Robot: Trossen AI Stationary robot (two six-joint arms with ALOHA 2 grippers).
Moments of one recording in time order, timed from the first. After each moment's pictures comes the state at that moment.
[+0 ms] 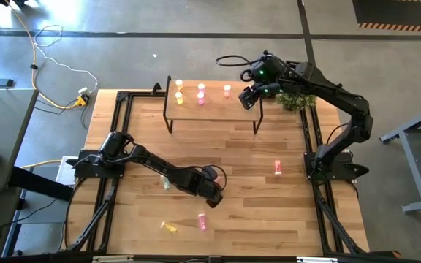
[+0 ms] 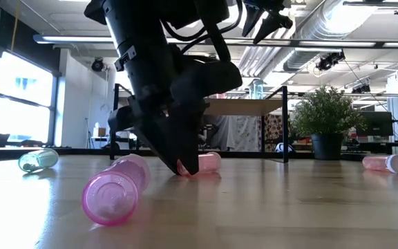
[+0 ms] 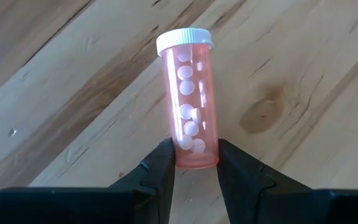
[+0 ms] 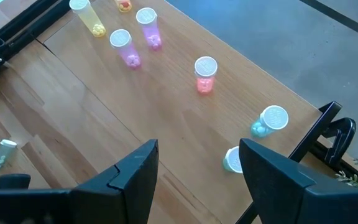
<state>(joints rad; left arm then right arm) -0.19 2.06 1.35 -0.54 -0.28 -1.05 -0.42 1.56 1.84 -1.17 0.16 0.36</state>
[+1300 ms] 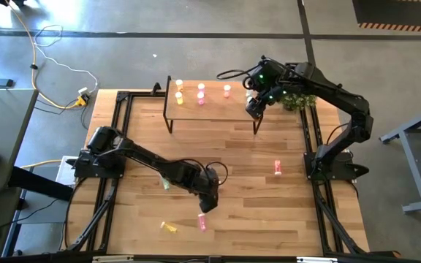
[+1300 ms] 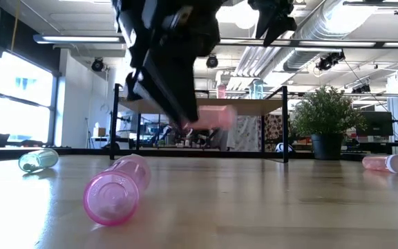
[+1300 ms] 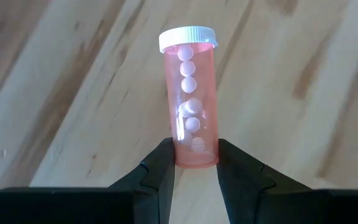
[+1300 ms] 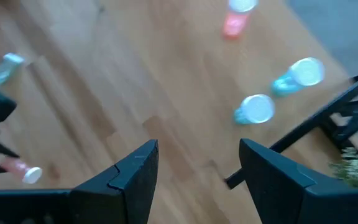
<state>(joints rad) -0.19 1.92 1.35 -0.55 -0.10 -0.75 -0.42 1.56 1.84 -1.34 0.03 0.20</state>
